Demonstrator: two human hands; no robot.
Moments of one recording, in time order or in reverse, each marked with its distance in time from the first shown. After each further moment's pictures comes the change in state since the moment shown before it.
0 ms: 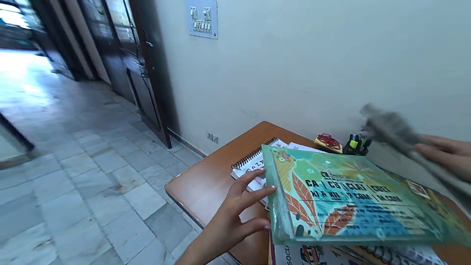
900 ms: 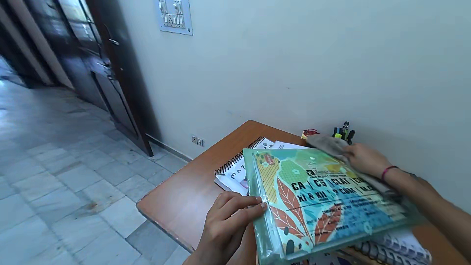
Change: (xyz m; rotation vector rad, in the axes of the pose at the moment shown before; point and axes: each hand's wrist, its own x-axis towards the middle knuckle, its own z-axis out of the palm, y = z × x) left_hand 0.007 -0.009 0.026 0.268 0.185 0.280; right_hand 0.053 0.020 0.093 -0.409 -0.352 0.083
